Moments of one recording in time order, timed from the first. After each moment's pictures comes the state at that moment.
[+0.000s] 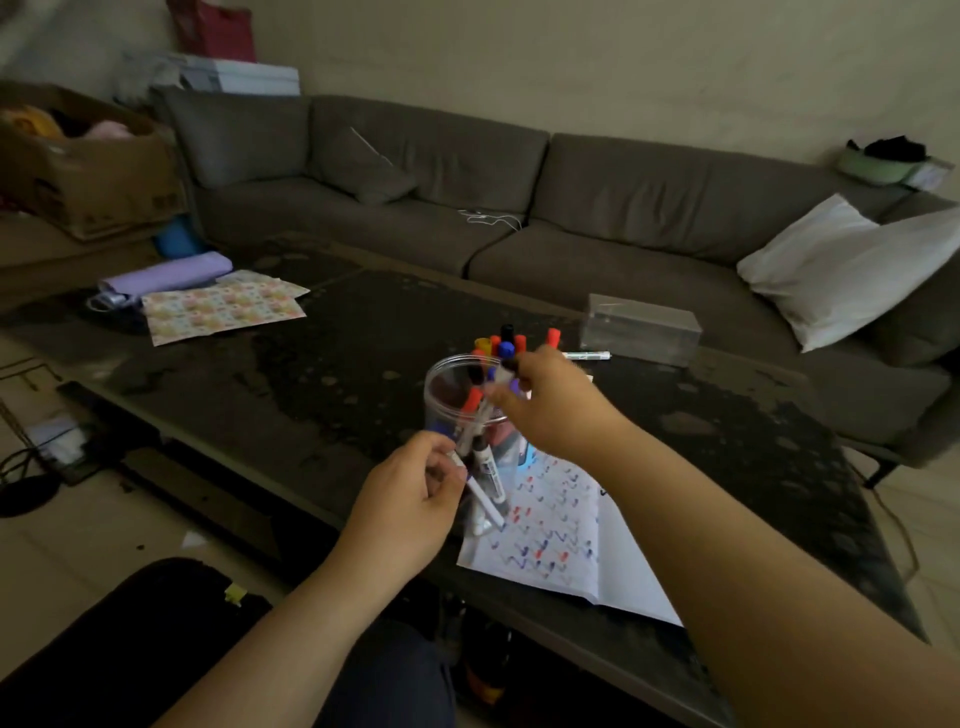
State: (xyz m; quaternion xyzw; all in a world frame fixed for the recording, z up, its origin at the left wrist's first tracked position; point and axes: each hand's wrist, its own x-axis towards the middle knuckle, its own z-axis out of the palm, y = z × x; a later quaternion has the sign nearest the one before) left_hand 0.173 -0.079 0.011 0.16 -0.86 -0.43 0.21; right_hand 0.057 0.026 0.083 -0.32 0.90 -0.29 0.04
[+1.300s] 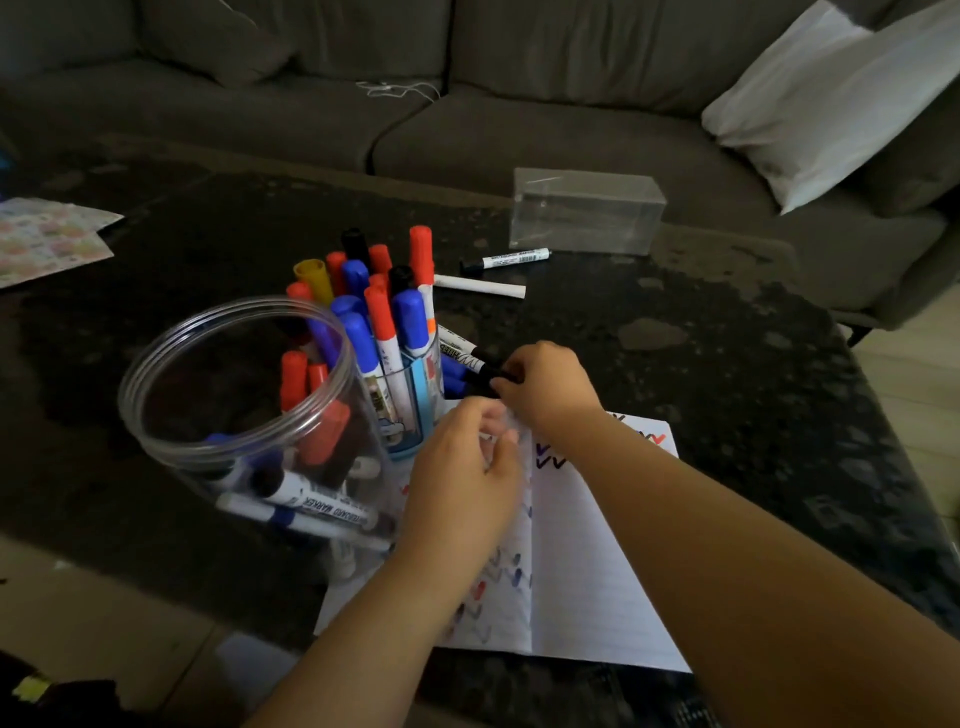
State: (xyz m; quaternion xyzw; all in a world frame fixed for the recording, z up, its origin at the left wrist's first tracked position) left_hand 0.019 0.013 -0.063 0.15 -0.86 -0.47 0.13; right_hand -0.118 0.077 -0.078 -0.16 0.96 -0.22 0.03
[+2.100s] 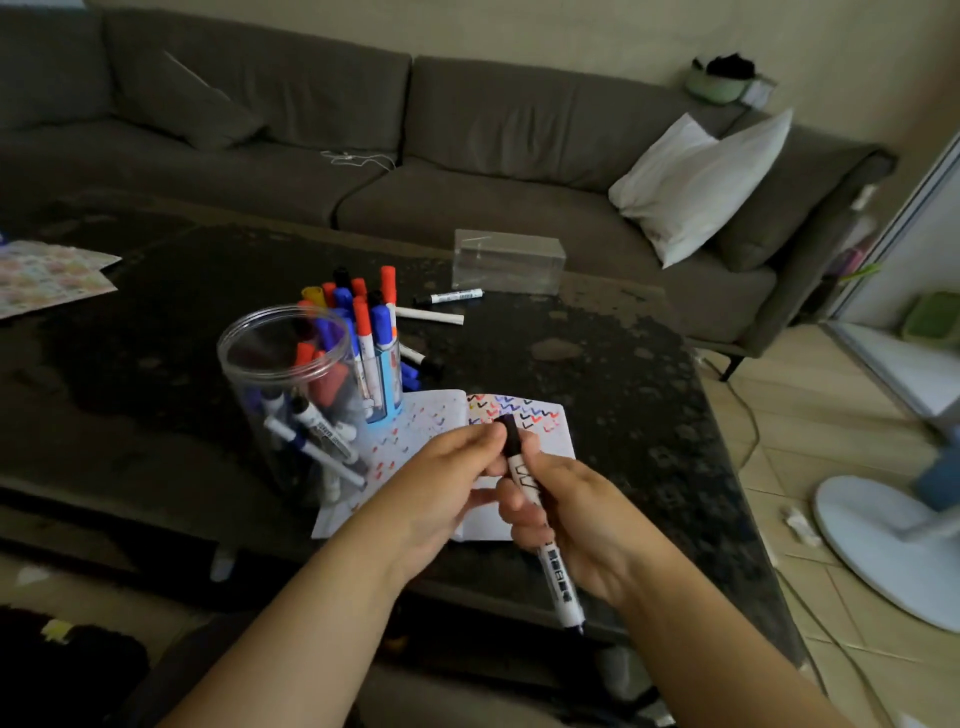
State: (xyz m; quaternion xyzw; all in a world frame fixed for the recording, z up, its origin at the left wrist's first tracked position) left_hand 0.112 0.047 -0.001 0.08 -0.61 -0.78 -0.10; right_hand 0.102 0.180 0.011 -0.03 0.51 -0.79 0.33
